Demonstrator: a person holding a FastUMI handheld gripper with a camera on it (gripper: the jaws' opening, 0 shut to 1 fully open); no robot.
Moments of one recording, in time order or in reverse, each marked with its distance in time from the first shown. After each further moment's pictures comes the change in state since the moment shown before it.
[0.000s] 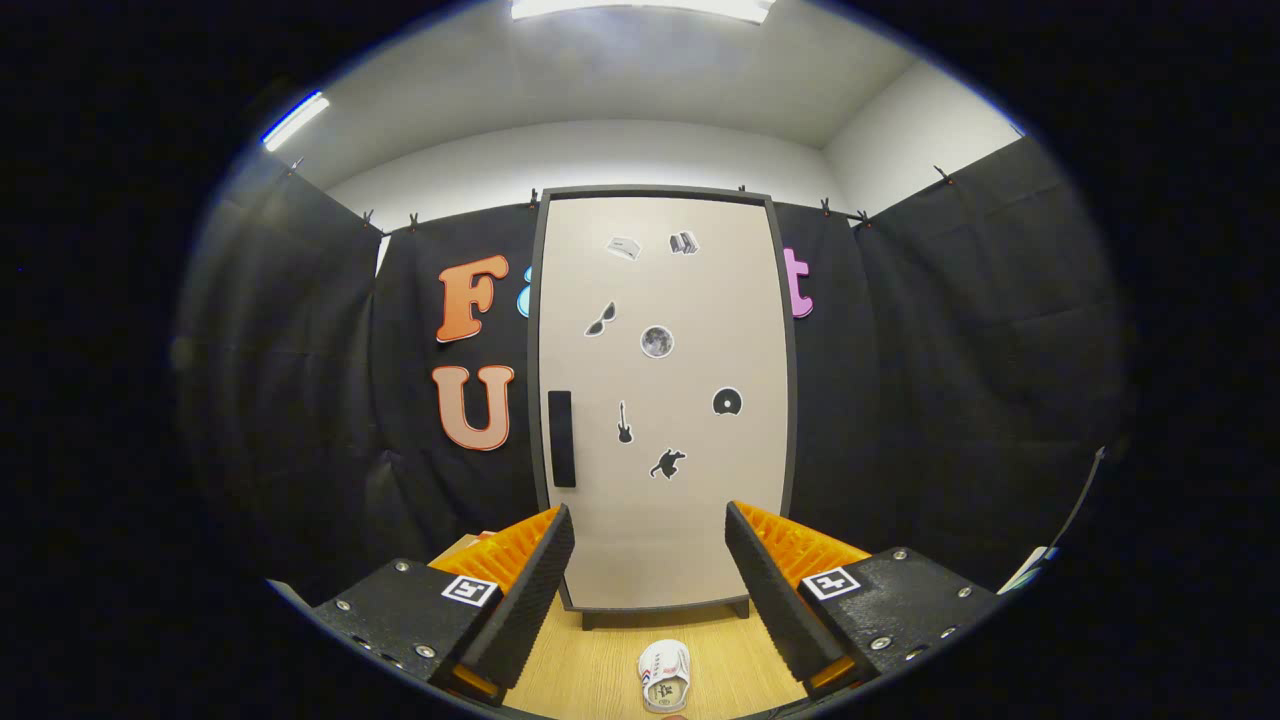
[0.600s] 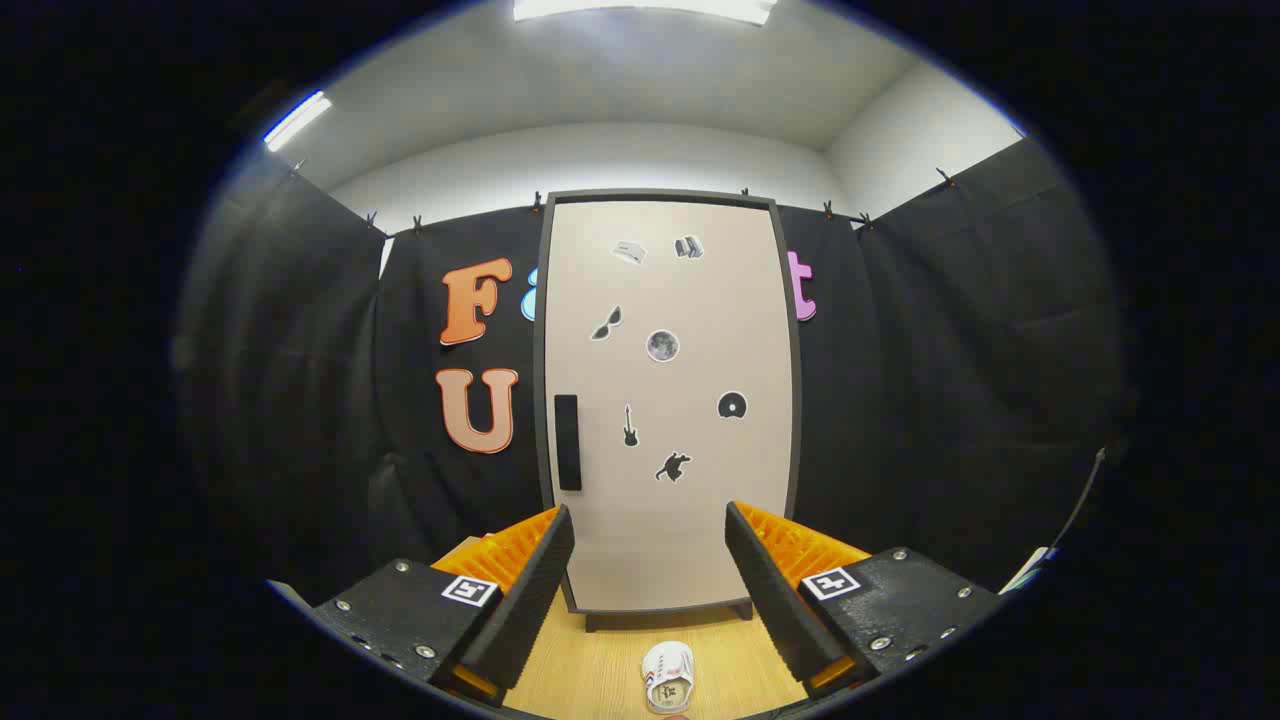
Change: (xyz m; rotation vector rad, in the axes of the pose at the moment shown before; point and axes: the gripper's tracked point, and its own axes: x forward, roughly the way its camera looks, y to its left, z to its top) arm -0.001 0.007 0.000 0.000 -0.002 0.011
